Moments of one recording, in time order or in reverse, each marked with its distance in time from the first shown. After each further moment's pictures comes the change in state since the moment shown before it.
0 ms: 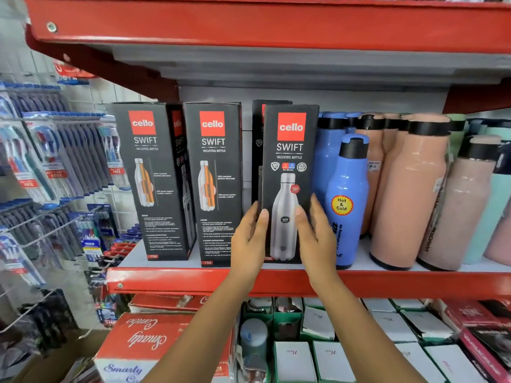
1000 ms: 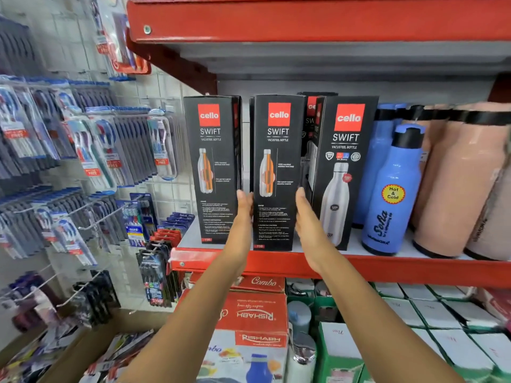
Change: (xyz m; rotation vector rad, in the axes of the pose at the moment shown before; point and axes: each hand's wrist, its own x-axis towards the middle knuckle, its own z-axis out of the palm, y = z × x) left_hand -0.006 0.034 -0.108 -0.080 -0.106 -0.245; right_hand -0.031 -0.035 0.087 0.249 -0.438 0.333
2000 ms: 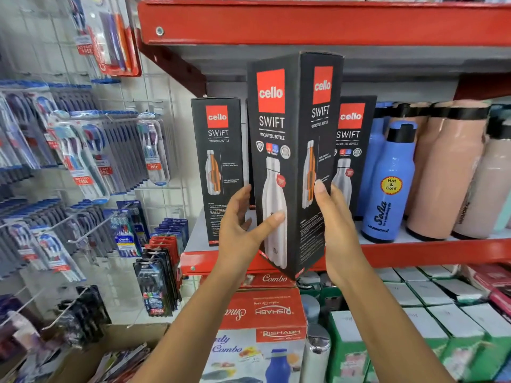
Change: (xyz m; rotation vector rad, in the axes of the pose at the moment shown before) left_hand -0.031 0.011 -0.039 0.059 -0.002 0.310; right_hand -0.069 -0.044 0.032 0.123 0.241 -0.251
